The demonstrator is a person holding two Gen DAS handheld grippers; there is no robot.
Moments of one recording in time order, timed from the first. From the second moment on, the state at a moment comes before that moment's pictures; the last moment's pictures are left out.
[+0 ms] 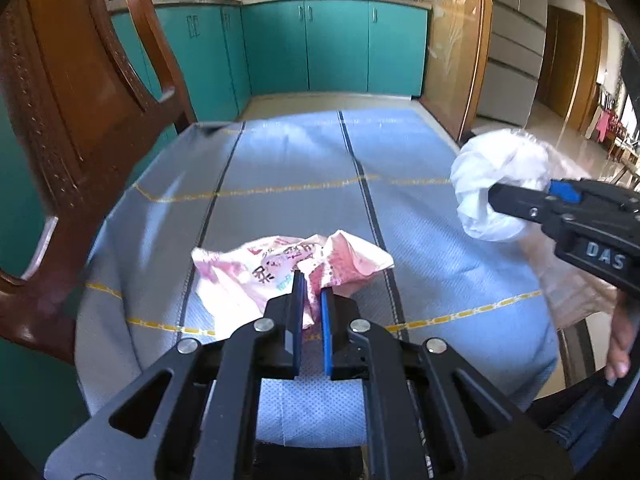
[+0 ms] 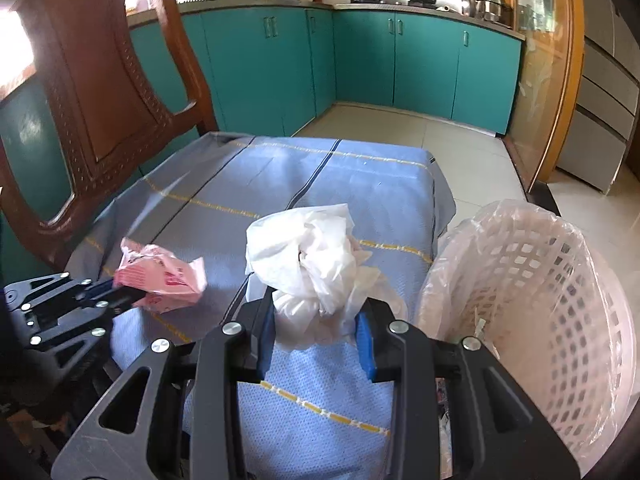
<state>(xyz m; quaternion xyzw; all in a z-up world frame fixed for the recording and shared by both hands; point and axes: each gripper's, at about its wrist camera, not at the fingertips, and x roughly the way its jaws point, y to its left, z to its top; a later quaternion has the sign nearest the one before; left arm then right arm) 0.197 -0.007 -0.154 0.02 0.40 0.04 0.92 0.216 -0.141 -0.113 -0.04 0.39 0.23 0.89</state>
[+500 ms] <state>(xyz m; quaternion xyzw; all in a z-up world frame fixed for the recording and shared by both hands) 0.205 0.000 -0.168 0.01 0.41 0.05 0.91 0.217 -0.137 -0.118 -0.04 0.40 0.23 0.89</state>
